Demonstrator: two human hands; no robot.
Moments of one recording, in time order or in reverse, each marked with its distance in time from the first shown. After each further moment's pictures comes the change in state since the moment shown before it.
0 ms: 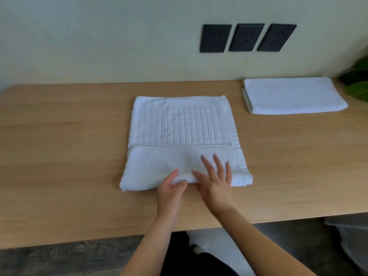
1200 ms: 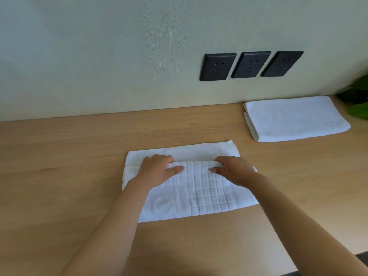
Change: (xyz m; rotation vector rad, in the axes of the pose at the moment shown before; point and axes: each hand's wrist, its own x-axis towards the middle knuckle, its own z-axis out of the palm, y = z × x) left_hand 0.196 0.144 0.008 1.532 -0.472 0.676; right_hand 0.186 0.085 -0.020 -0.003 -0.788 0.303
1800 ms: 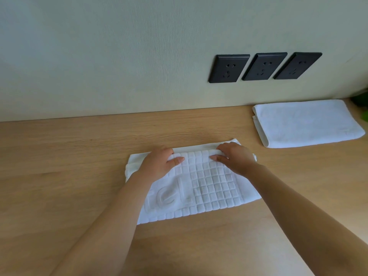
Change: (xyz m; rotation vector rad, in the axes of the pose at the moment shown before) left_hand 0.036 -0.028 0.002 -0.244 0.077 -0.033; right_hand 0.060 0.003 -0.010 -0.129 0.175 -0.128
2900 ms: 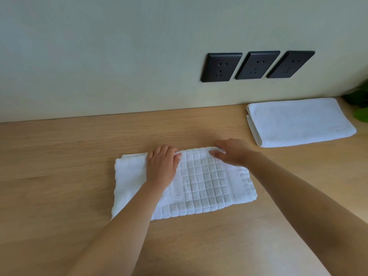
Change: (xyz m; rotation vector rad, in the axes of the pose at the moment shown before) left_hand 0.009 0.020 0.052 0.300 0.477 0.030; right_hand 0.017 0.022 -0.017 -0.077 -0.206 0.022
